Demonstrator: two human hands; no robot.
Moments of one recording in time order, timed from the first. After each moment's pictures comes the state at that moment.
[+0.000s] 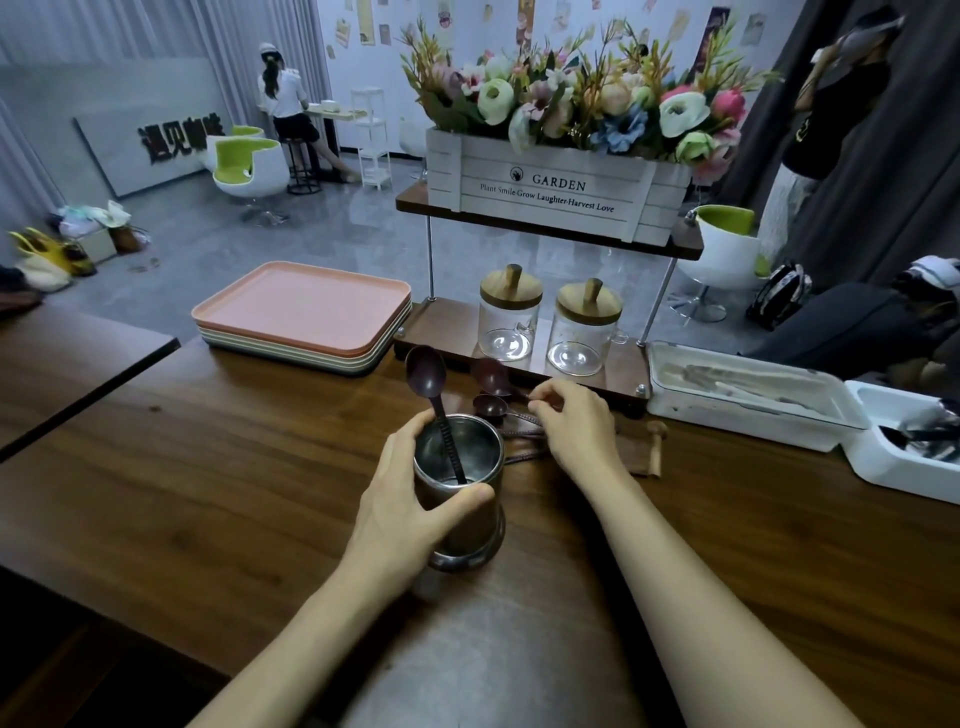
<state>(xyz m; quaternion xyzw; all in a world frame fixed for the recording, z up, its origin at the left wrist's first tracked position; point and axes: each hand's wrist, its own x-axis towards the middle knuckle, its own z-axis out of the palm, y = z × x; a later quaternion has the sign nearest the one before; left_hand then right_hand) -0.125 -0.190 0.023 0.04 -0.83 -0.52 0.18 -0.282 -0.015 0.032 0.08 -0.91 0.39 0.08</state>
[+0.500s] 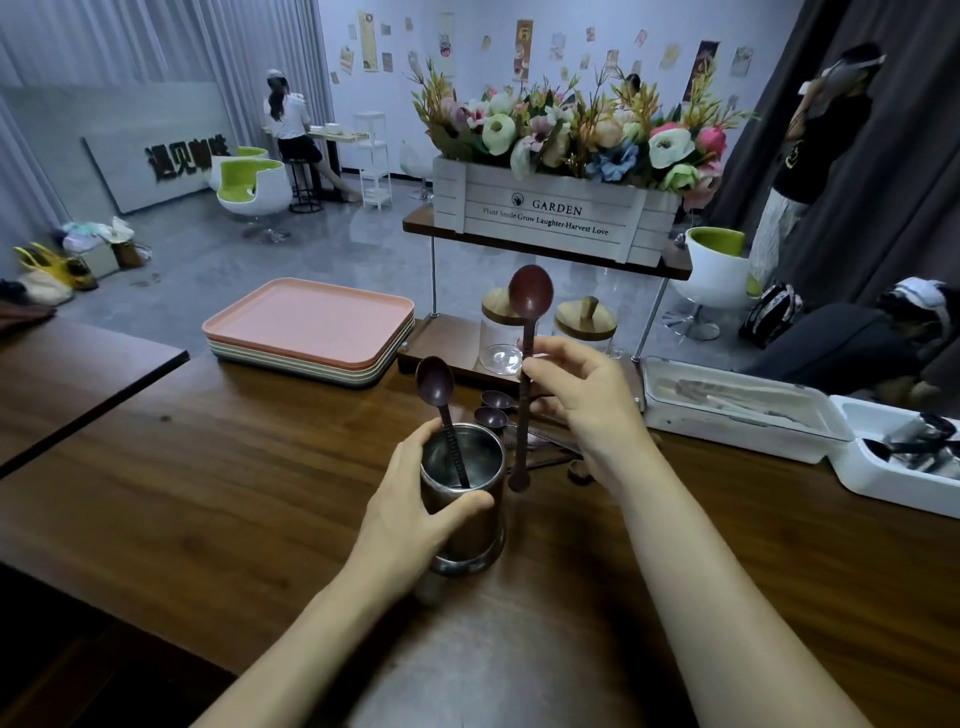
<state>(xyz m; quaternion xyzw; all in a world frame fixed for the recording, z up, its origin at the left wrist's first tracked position) -0.124 -0.194 0.024 0.03 -0.84 -0.51 0.16 -0.227 -0.016 0.121 0.15 -0.69 0.71 -0.03</state>
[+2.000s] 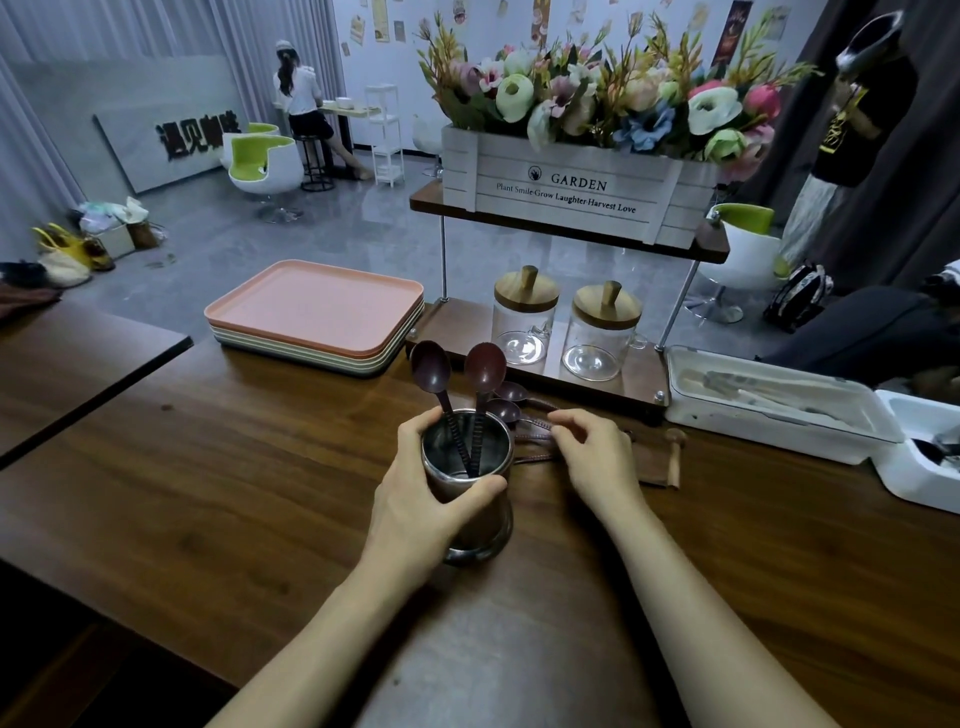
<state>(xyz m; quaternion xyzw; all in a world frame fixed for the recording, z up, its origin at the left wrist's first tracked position) -0.139 -0.188 0.023 0.09 -0.82 -0.53 0.18 -0.279 -0.005 0.002 0.07 -0.90 0.43 0.05</state>
